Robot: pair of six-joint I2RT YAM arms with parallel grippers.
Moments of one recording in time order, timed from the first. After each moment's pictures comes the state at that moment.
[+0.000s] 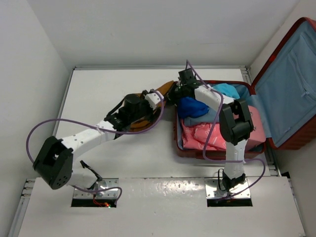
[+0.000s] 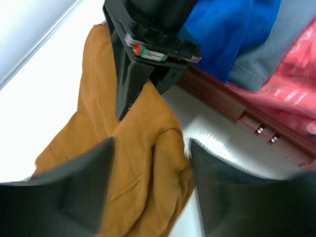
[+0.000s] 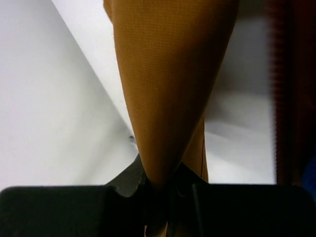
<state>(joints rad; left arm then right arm) -0.65 1.38 0.87 0.19 0.12 0.26 0.38 2.03 1.49 -0.34 -0.56 1.12</state>
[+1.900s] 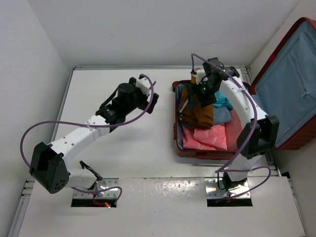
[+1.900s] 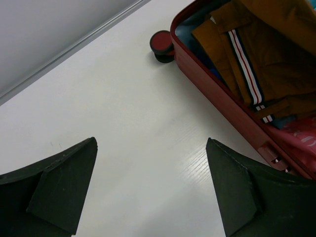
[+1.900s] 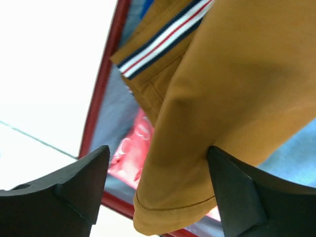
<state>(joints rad) -0.60 1.31 1.04 -0.01 -0.02 0.13 0.27 1.74 1.64 -1.11 -0.23 -0.02</state>
